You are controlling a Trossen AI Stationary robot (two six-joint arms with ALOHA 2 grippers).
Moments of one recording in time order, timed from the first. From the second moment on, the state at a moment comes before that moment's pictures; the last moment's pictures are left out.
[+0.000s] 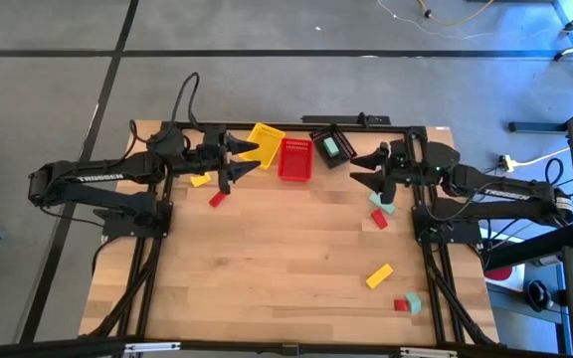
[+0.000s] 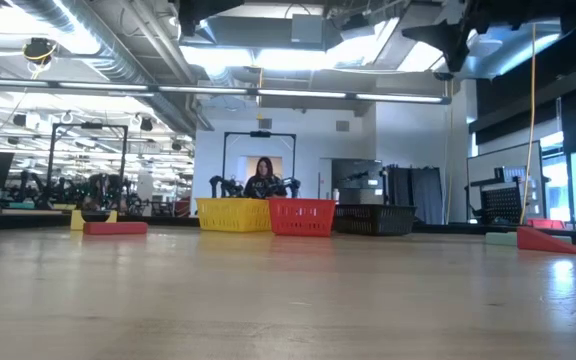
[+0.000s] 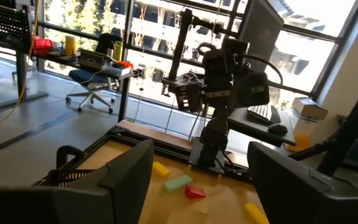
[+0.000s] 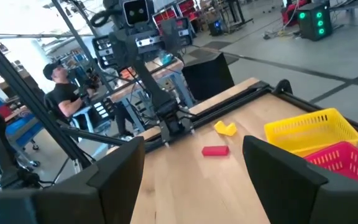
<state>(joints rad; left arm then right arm) 0.22 0.95 0.79 0.26 0.04 -0.25 -0.23 0.72 0.60 0.07 -0.12 0.44</state>
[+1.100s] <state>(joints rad) 0.22 0.95 0.79 0.26 0.01 -0.26 -0.33 1.40 0.76 -0.93 0.11 0.52</state>
